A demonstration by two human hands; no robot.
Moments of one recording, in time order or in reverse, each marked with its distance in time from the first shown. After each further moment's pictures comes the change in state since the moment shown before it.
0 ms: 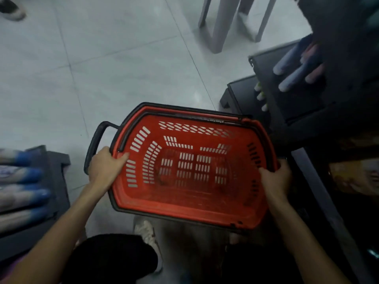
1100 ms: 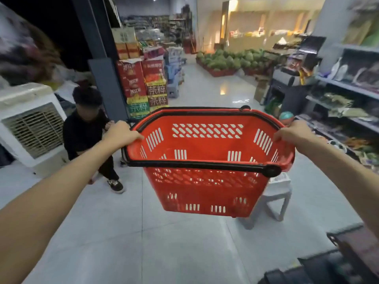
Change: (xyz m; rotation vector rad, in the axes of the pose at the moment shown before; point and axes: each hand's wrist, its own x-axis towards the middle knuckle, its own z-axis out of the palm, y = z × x) left_hand 0.106 0.441 -0.828 -0.018 0.350 0.337; right_hand -0.079 -0.935 -0.155 -0.129 -0.122 -0.593
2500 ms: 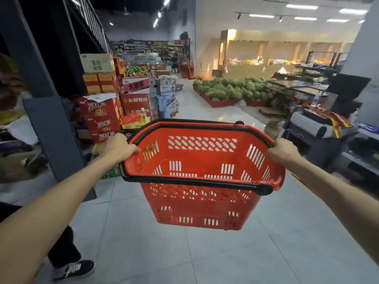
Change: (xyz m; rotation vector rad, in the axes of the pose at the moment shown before) left_hand 0.949 0.291 0.131 0.016 0.084 -0.020; right_hand 0.913 -0.347 0.262 -0.282 -0.007 -0.154
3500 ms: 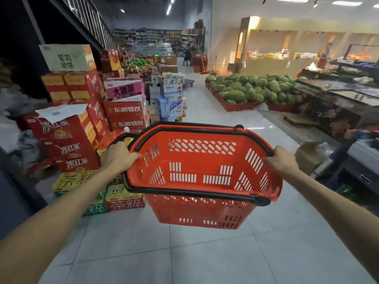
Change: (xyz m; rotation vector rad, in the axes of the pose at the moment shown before) left_hand 0.707 0.173 0.212 0.081 0.081 -0.086; right_hand 0.738 -0.183 0.207 0.125 -0.036 -0.059
